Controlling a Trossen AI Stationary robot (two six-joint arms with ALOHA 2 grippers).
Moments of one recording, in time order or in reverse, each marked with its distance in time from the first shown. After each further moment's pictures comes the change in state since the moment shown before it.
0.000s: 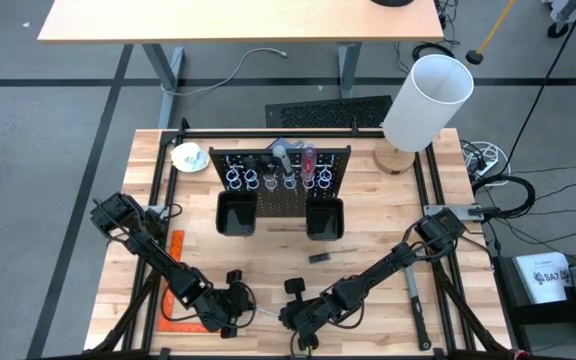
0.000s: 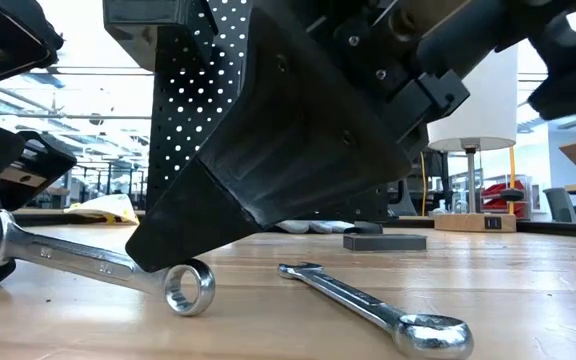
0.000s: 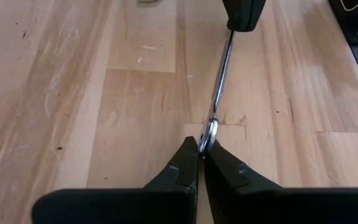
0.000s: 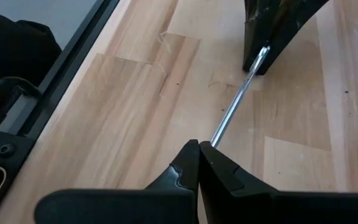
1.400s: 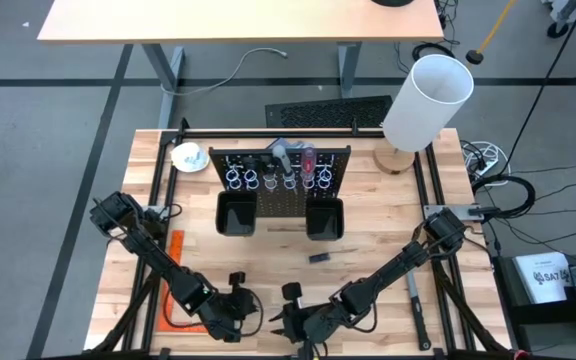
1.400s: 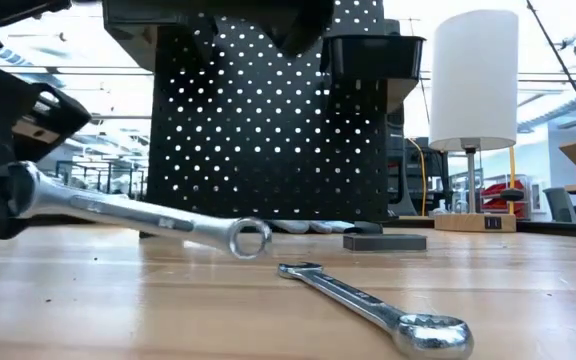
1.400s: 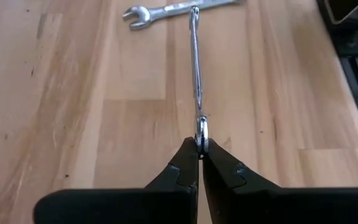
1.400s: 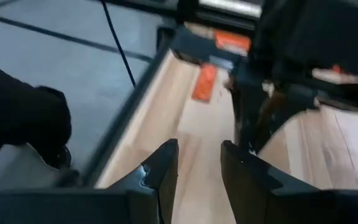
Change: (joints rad) left arm 0.001 -0.015 0.151 -0.231 -0.007 0.041; right arm 0.040 -0.080 -0.001 0.207 0.120 -0.149
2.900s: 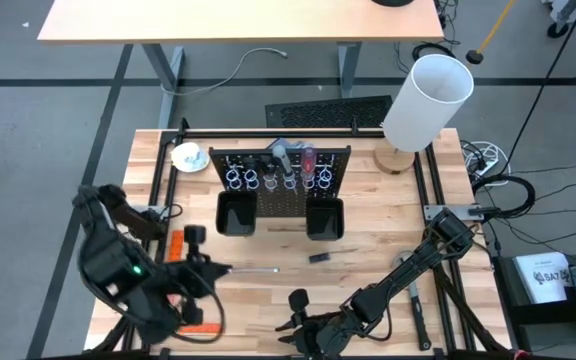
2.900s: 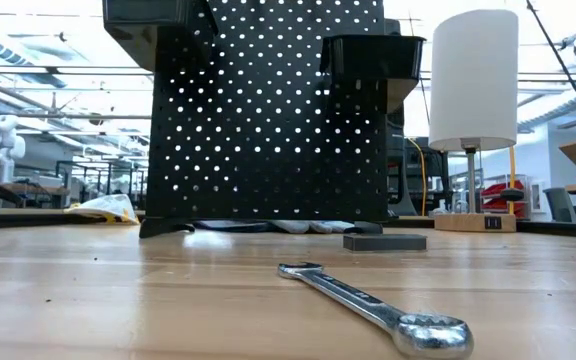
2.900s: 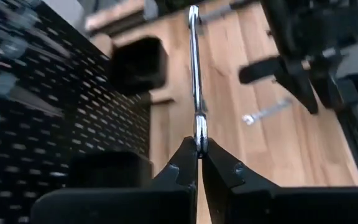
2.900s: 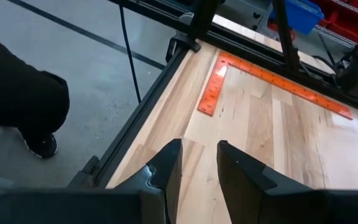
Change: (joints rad) left arm -0.060 -0.095 1.258 -1.560 -0.314 0.132; right arm 0.070 -0.056 0.001 -0.049 0.073 -0.137
